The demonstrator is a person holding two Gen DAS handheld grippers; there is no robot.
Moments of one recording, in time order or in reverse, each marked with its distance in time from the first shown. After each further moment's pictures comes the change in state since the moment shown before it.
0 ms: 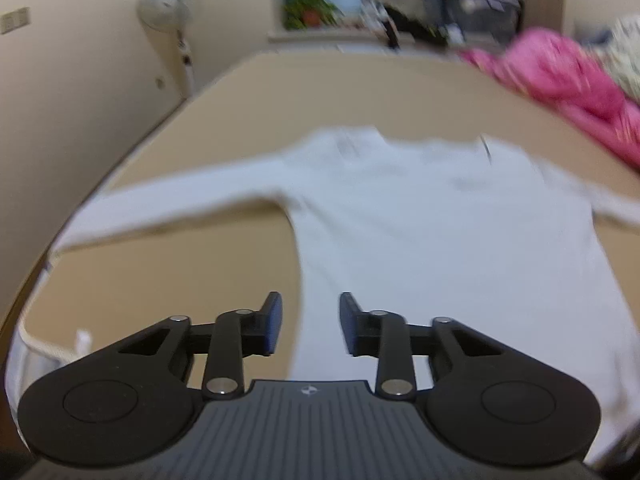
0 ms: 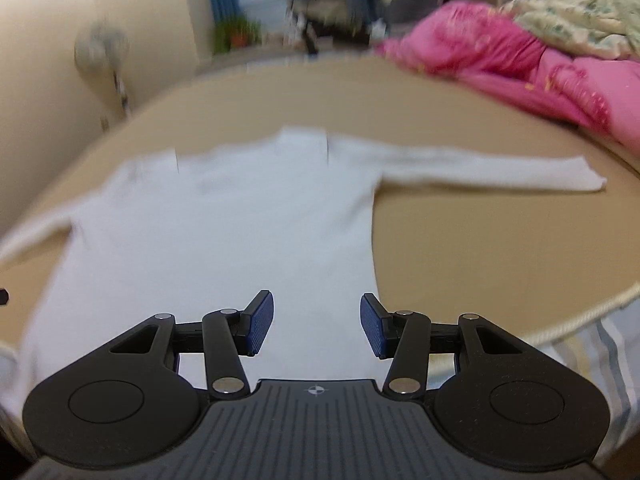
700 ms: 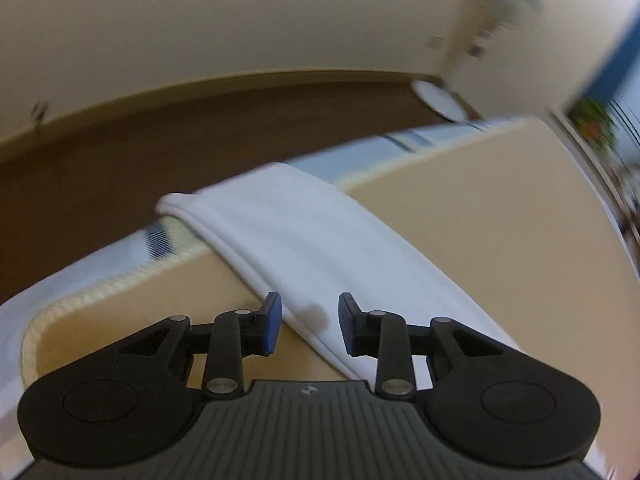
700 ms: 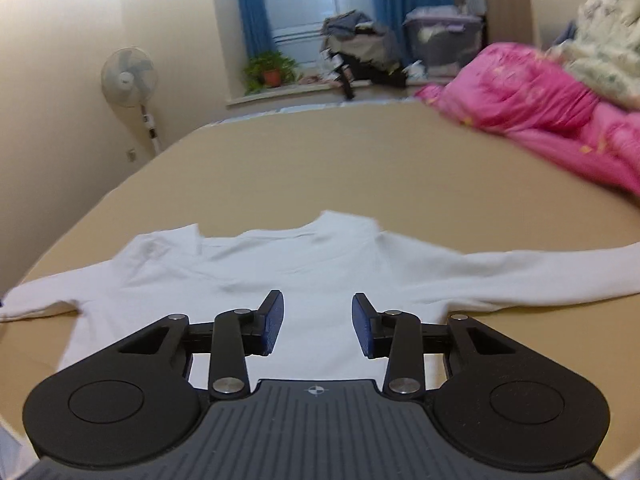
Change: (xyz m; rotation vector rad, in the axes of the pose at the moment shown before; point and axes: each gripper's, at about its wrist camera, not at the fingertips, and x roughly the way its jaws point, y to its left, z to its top) left arm 0.201 0.333 0.065 -0.908 0.166 0.324; right arm 0.087 0.030 0.098 -0.072 -0.064 0.093
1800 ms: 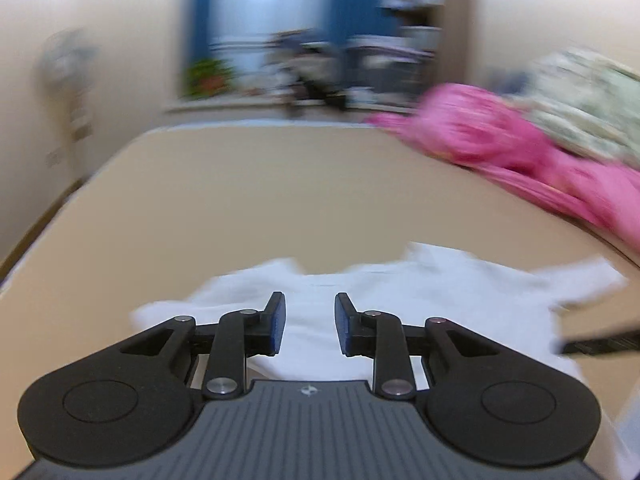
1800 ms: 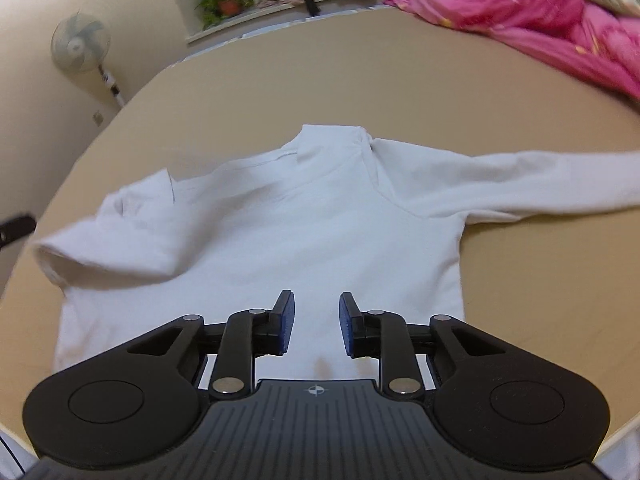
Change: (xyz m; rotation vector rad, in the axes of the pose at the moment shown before) left arm -0.160 -0.215 -0.226 0.978 -0.233 -0.639; right arm 0.045 -0.003 -0.005 0.186 0.253 -0.050
